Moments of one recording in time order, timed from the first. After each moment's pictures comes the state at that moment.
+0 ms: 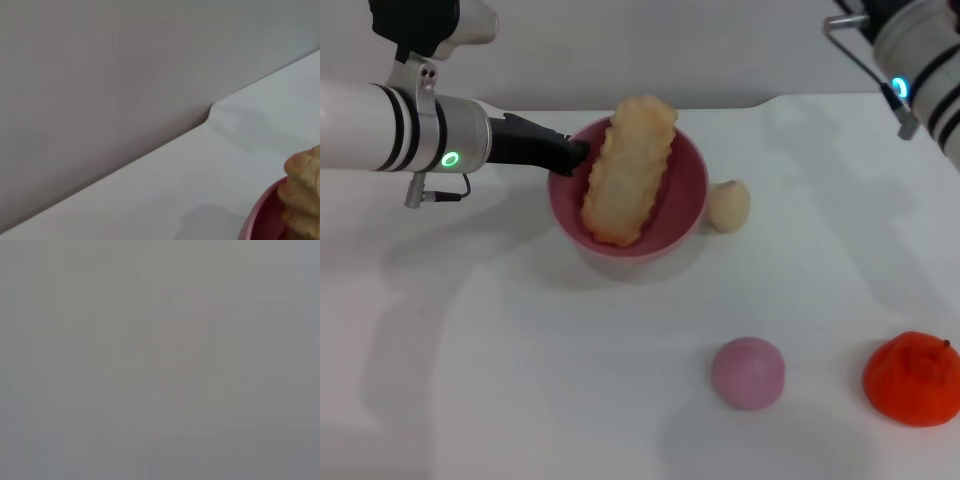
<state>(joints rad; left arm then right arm) -0.68 -2.06 1.27 0.87 2.17 0.90 -2.19 0.34 2.08 -1.88 -1.28 -2.19 0.24 2.58</state>
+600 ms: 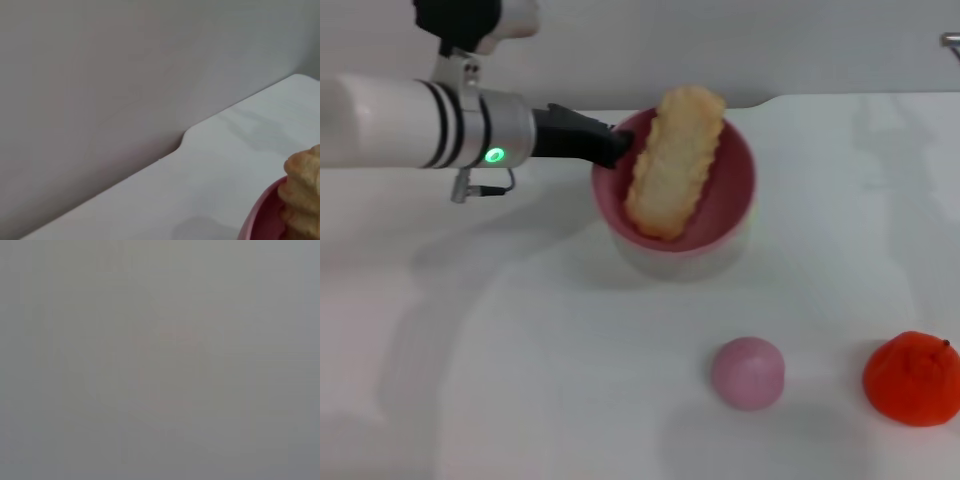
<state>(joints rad) -0.69 -2.06 1.41 0.87 2.04 0.82 -2.18 0.35 2.08 -1.92 -0.89 -2.41 0.90 2.89</state>
